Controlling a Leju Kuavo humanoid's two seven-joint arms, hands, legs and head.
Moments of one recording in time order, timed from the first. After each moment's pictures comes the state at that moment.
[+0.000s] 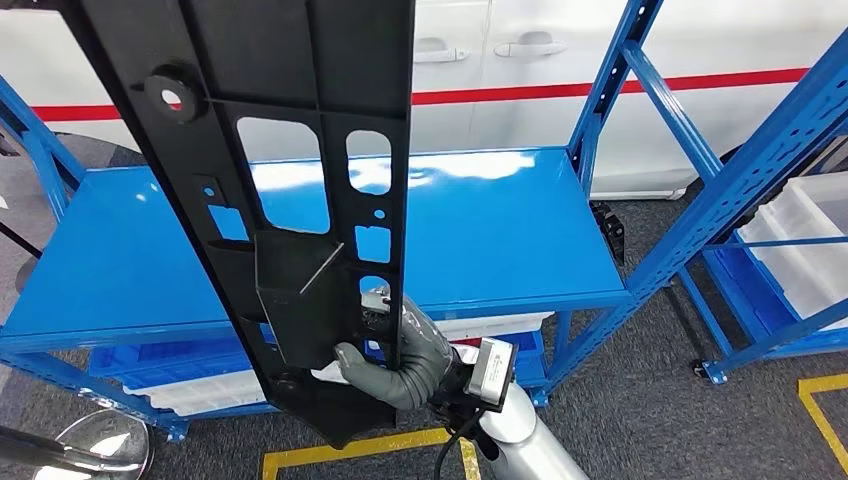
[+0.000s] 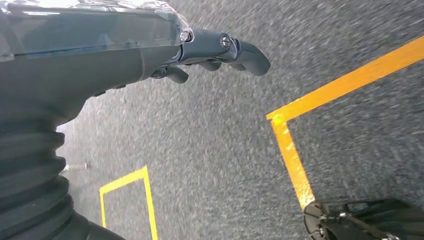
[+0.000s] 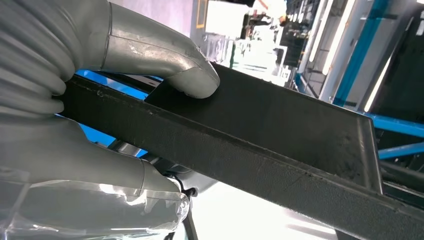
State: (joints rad) left arm -0.09 -0.20 0.96 -0.19 -1.26 0.31 0.02; right arm -0.27 0.14 0.57 -1.61 -0.04 0.35 -0.49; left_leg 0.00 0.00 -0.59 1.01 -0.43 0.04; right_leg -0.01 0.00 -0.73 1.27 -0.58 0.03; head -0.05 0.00
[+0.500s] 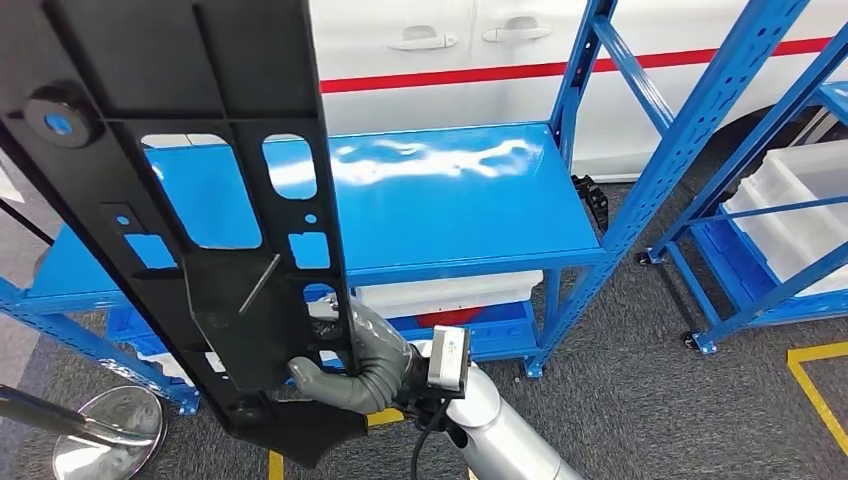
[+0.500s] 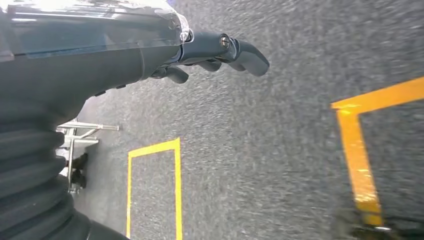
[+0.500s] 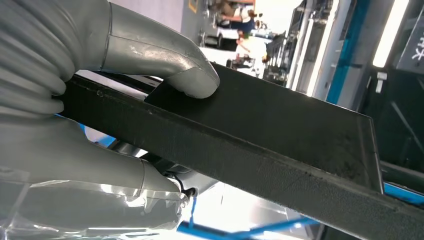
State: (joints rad) left arm -0.09 -0.23 1.04 -0.19 -1.21 0.34 0.11; right arm -0.38 0.18 0.67 -1.47 -0.11 0.42 -0.51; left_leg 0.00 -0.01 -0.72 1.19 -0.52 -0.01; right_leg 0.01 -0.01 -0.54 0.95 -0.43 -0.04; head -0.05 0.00
